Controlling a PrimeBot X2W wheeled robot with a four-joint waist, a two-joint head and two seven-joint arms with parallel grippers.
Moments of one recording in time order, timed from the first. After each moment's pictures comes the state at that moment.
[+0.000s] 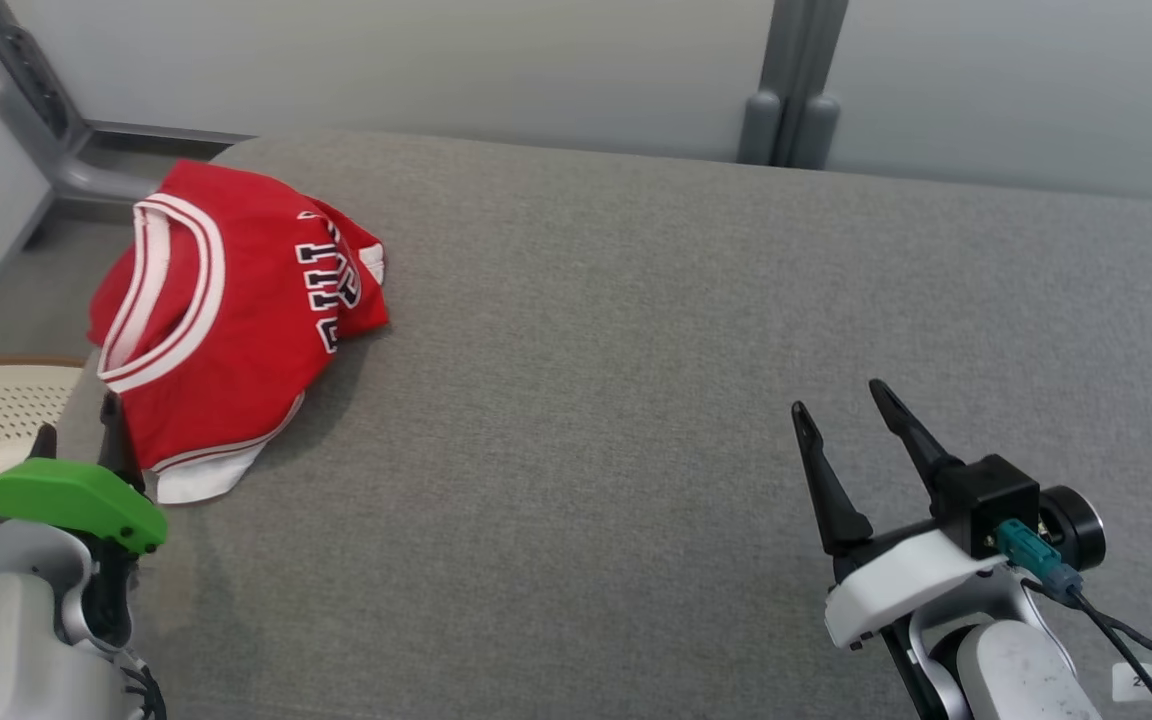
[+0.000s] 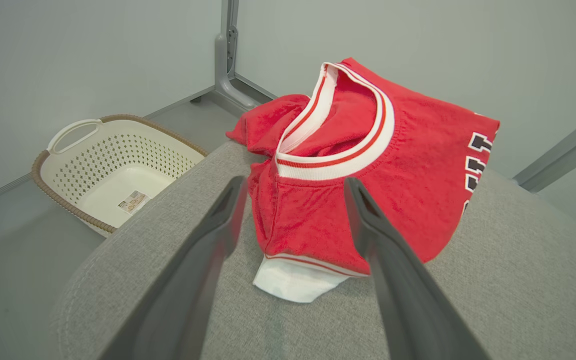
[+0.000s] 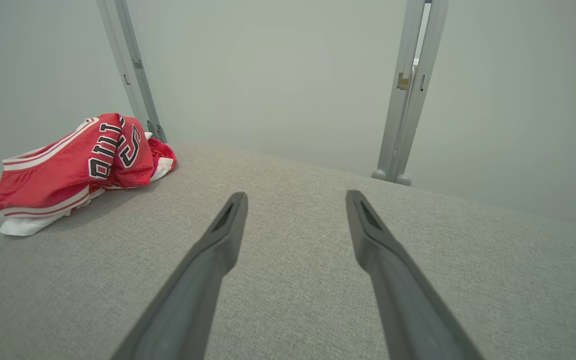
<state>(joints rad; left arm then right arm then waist) -0.42 0.23 0.10 0.68 -0.52 -0.05 0.00 -0.07 -0.05 0.15 0.05 0.05 0.13 -0.09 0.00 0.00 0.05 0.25</state>
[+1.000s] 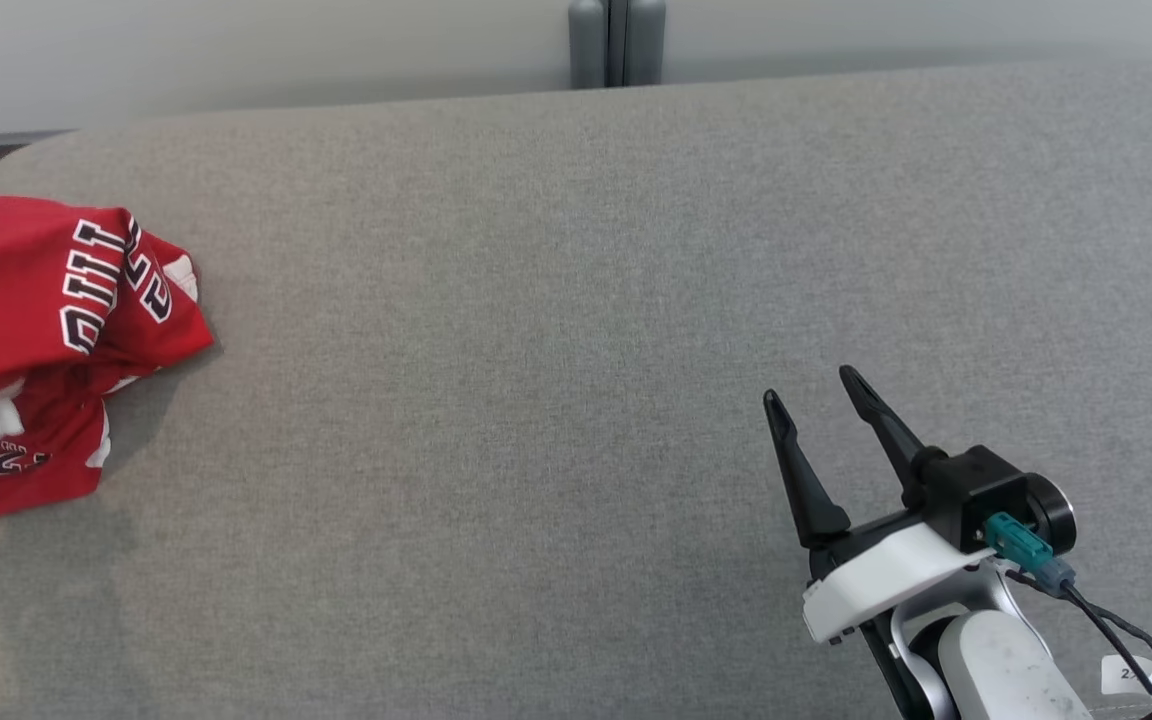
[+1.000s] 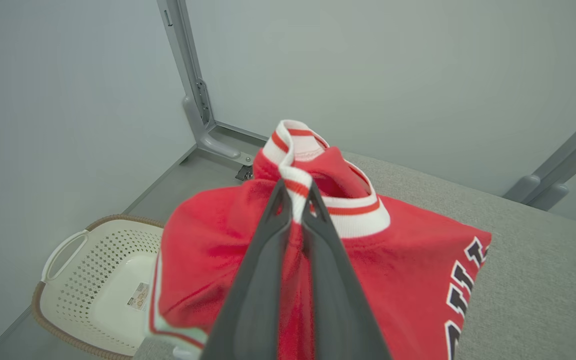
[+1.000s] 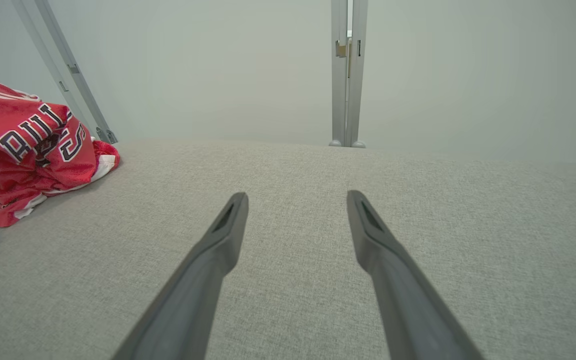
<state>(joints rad) -0.77 0.49 0.07 0.87 -0.48 -0.06 0.13 -0.11 -0.06 0.21 0.04 0.11 0.13 -0.11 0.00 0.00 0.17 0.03</state>
